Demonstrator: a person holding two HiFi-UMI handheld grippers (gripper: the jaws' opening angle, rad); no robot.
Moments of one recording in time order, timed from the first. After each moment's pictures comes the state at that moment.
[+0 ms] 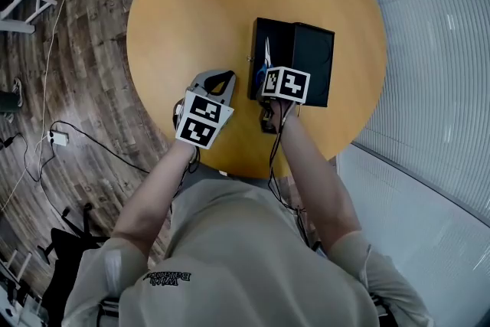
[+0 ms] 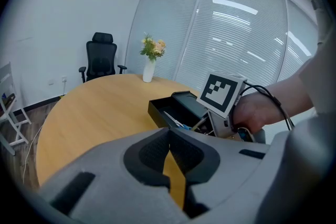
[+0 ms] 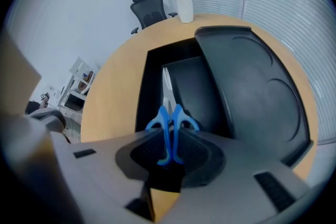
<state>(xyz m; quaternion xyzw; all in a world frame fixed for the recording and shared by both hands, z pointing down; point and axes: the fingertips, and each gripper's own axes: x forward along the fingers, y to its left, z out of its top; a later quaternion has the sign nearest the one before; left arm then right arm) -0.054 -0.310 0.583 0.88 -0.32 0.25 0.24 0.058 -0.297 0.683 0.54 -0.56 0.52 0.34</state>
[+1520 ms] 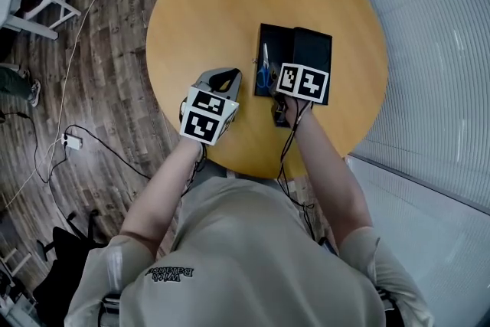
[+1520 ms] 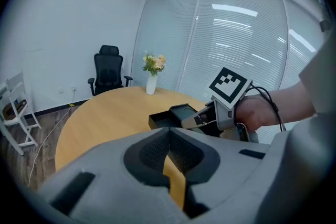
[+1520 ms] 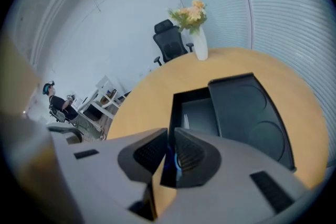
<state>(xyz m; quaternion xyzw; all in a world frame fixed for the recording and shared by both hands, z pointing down) -0.063 -0.291 0.519 0.88 -0.37 0.22 0.21 0.051 -0.325 0.592 0.54 -0.68 0.44 0.23</state>
